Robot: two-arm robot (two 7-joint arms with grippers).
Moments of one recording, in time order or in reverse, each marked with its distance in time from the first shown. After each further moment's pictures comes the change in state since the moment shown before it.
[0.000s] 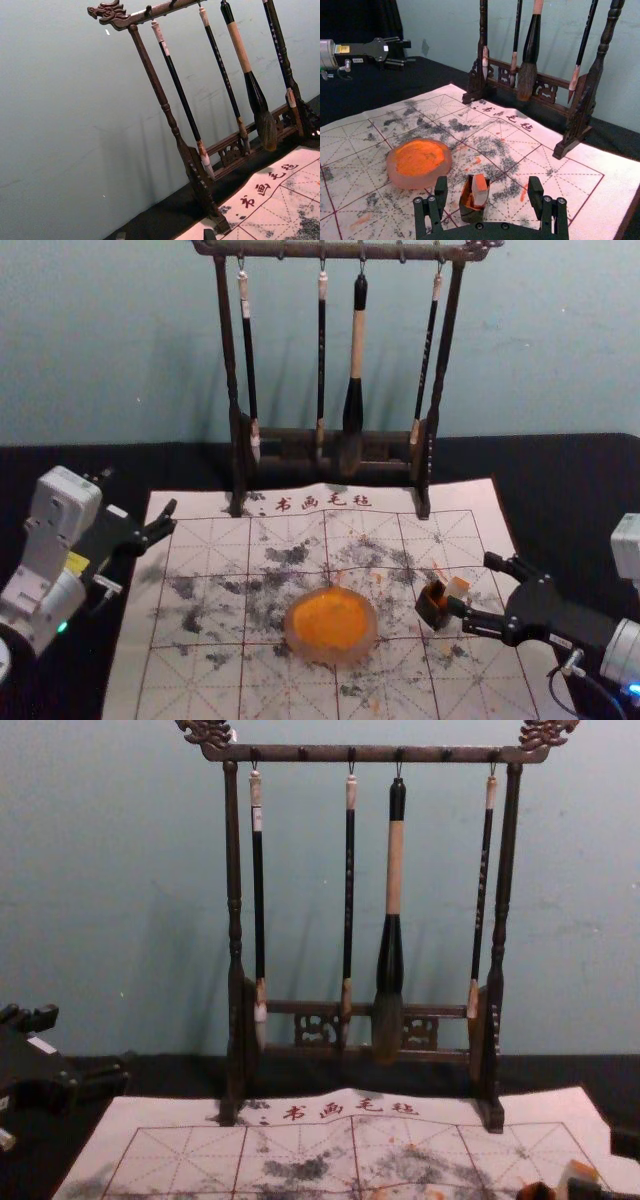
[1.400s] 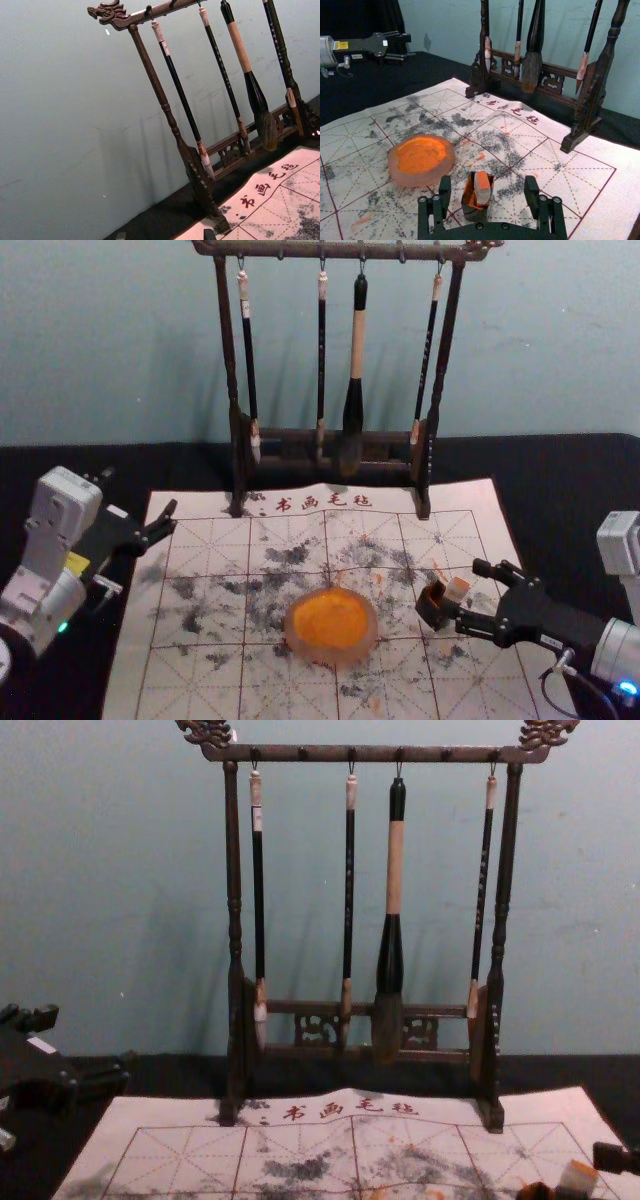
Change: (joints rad) left arm 0.000 0.000 0.000 0.000 0.000 0.000 0.000; right arm 0.029 -0.030 -0.003 0.039 -0.007 0.044 0.032
